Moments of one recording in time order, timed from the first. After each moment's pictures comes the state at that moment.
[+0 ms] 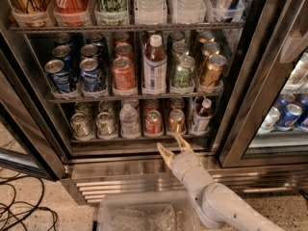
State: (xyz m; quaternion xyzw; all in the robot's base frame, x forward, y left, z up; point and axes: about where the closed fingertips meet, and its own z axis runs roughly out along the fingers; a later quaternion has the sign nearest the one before) arm 0.573 -0.075 0.617 -0.24 0.72 0.06 0.65
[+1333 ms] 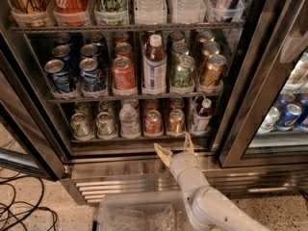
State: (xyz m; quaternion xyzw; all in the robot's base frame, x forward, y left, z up) arm 0.582 -0.092 0.611 -0.15 0.74 0.03 0.66
